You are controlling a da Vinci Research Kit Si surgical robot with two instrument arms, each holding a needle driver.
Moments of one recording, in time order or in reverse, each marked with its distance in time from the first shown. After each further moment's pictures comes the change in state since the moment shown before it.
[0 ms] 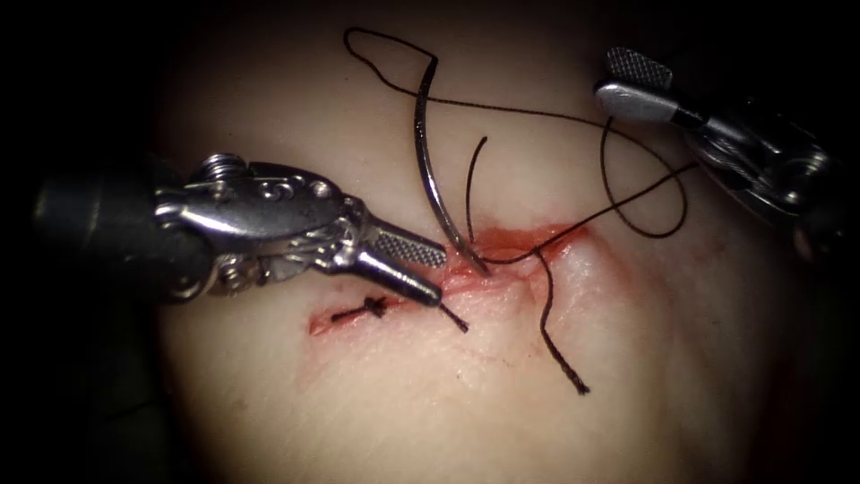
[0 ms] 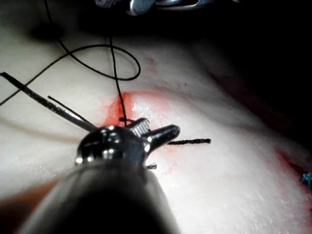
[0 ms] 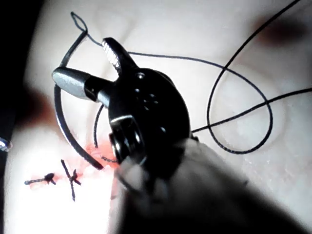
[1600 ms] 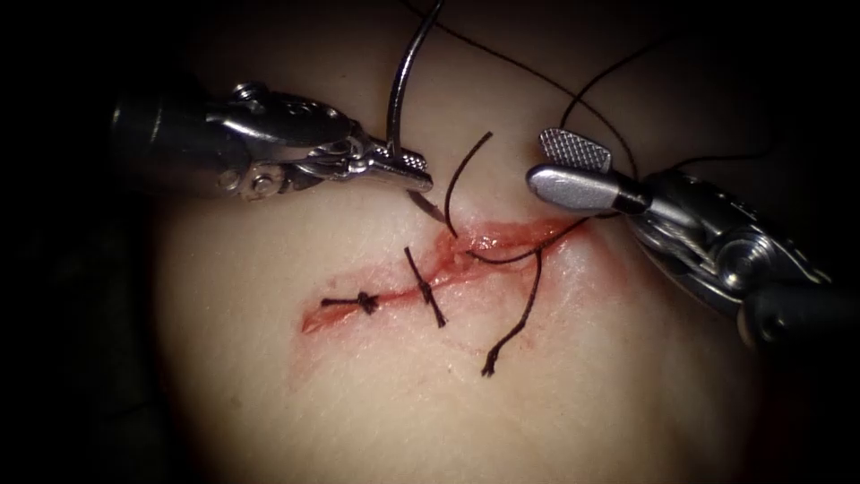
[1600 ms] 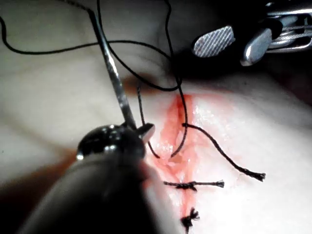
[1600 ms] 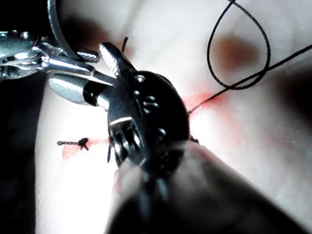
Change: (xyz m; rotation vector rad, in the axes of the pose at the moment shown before) right arm -0.005 -0.005 0.003 0.025 -0.018 0.054; left arm 0.002 -0.008 0.000 0.205 -0.089 0.228
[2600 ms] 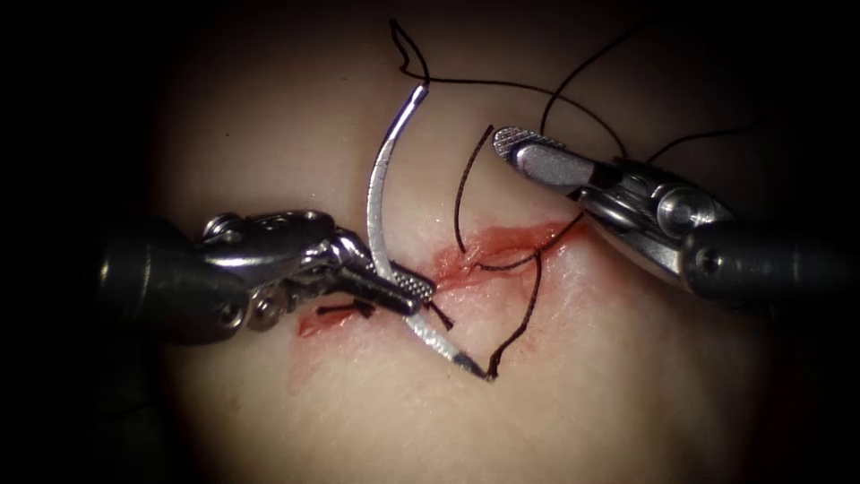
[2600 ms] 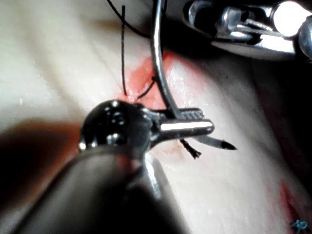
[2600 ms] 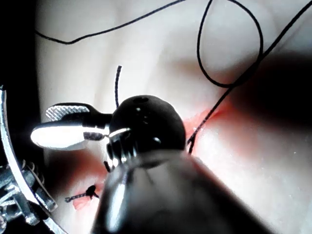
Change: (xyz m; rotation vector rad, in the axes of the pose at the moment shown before) right arm -0.003 0.003 0.004 0.550 0.114 0.310; left arm -0.005 0.008 0.003 -0.817 0.626 -0.352
